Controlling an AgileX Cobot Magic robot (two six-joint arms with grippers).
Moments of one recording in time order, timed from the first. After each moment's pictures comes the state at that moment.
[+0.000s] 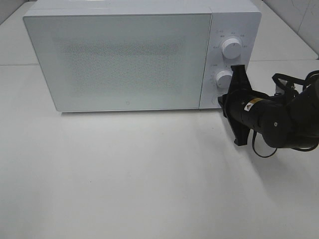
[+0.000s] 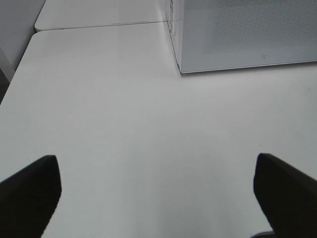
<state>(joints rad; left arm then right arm) 0.04 -0.01 -0.52 -0.13 1.08 0.16 0.37 2.02 -0.71 0.27 -0.82 1.48</state>
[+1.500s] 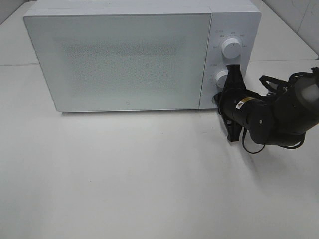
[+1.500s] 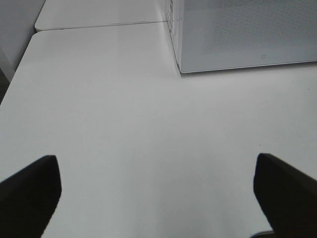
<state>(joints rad) 0.04 -0.01 -0.52 -0.13 1.08 0.16 0.37 2.10 -0.80 0.33 -0.87 1.47</state>
